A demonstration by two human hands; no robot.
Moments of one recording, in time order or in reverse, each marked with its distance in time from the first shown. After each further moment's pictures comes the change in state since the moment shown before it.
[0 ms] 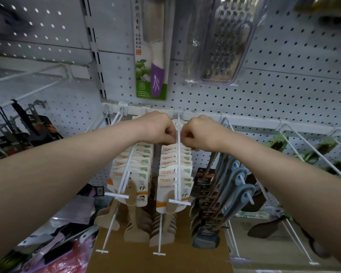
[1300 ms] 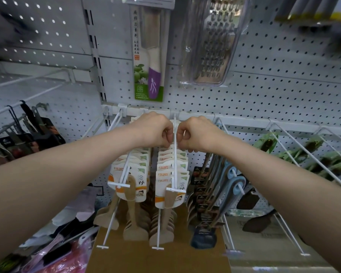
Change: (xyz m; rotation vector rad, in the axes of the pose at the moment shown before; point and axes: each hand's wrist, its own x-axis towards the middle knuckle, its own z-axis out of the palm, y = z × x) left_hand -0.028 0.018 -0.002 0.019 0.102 0.030; right_hand -0.022 -0.013 -0.001 0.065 0.090 0.060
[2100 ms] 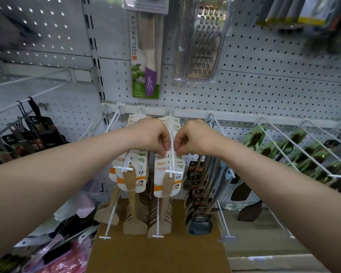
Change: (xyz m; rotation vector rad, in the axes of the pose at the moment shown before) left_hand -0.031 0.011 0.005 -0.017 -0.098 0.025; right_hand -0.044 -0.015 0.004 0.054 -0.020 -0.025
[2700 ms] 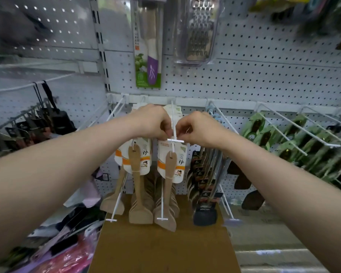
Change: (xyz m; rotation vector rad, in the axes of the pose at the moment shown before) left_hand -0.032 0.017 0.016 0.105 0.134 0.036; right_hand -0.038 -0.003 0.028 0.044 0.146 -0.076
